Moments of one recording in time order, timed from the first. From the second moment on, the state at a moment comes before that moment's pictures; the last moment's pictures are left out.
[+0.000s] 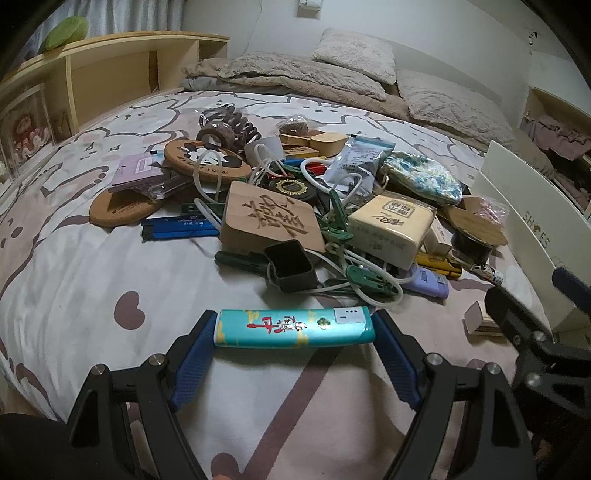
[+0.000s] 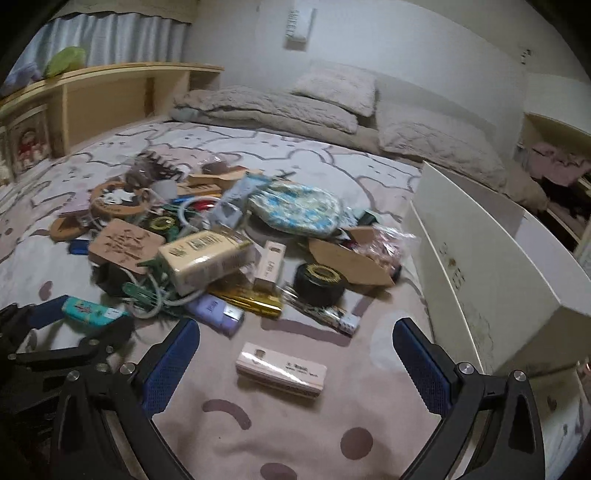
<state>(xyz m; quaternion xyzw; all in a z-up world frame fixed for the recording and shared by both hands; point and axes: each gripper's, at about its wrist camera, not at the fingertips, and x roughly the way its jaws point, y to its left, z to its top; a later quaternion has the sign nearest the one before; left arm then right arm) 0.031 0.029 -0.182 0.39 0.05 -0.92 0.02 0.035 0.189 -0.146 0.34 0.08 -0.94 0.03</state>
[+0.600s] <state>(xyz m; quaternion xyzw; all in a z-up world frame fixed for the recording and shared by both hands) 0.032 0.027 -0.185 0.41 0.05 -0.91 0.02 0.022 0.209 -0.191 0.43 -0.01 -0.90 0.00</state>
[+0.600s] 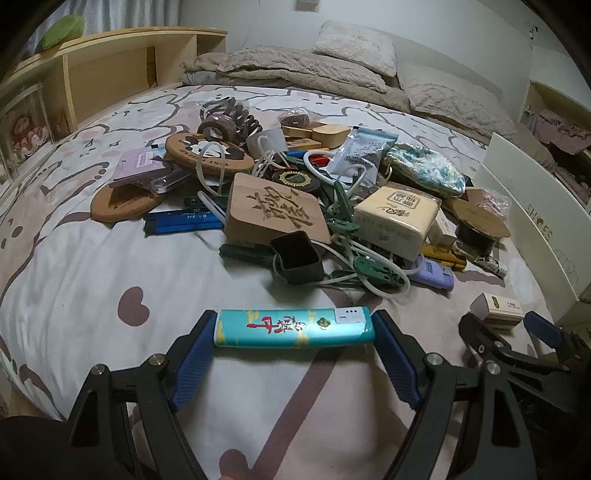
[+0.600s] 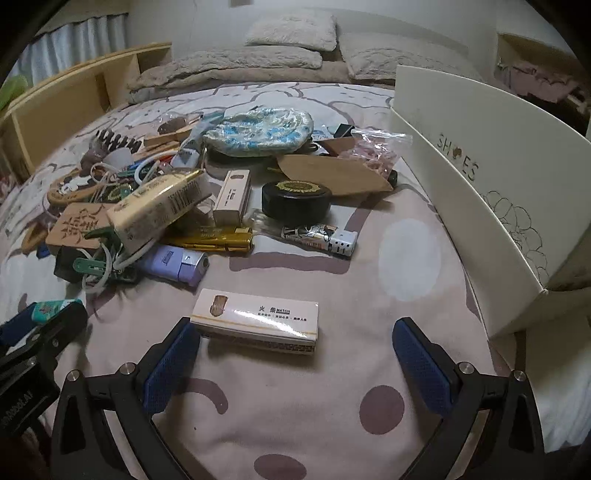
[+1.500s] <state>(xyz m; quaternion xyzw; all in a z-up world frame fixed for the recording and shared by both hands) 0.033 0.029 -0.187 0.41 0.04 -0.91 0.02 0.025 0.211 -0.177 0.41 -0.04 -0.91 0.05</state>
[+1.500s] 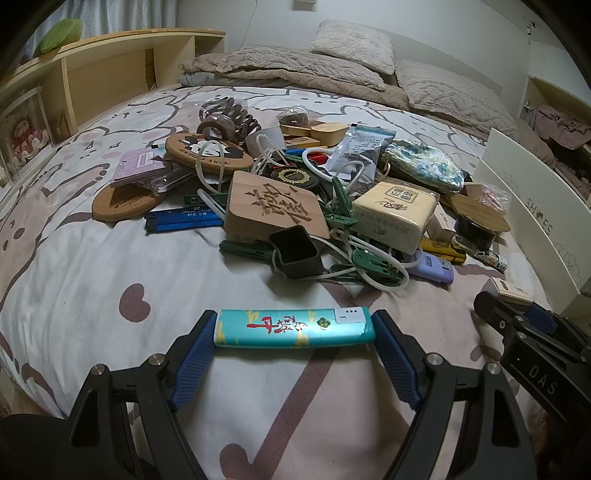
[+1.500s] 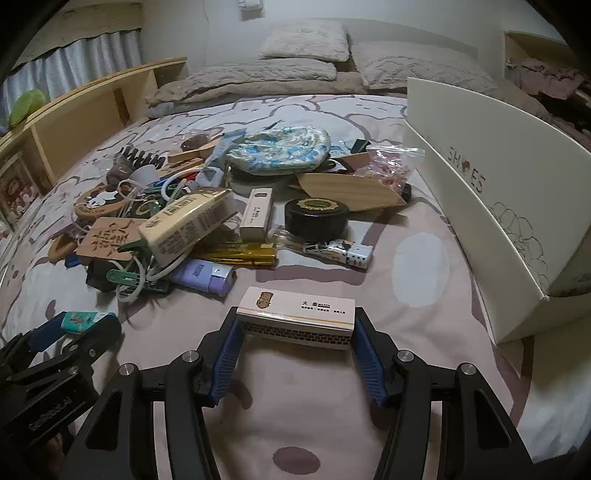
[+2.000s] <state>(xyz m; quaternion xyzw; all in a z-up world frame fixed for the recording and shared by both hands) 0.041 0.033 -0.169 0.39 0.04 -0.92 0.02 0.037 0.203 -0.148 0.36 -0.04 -0.93 0.08</state>
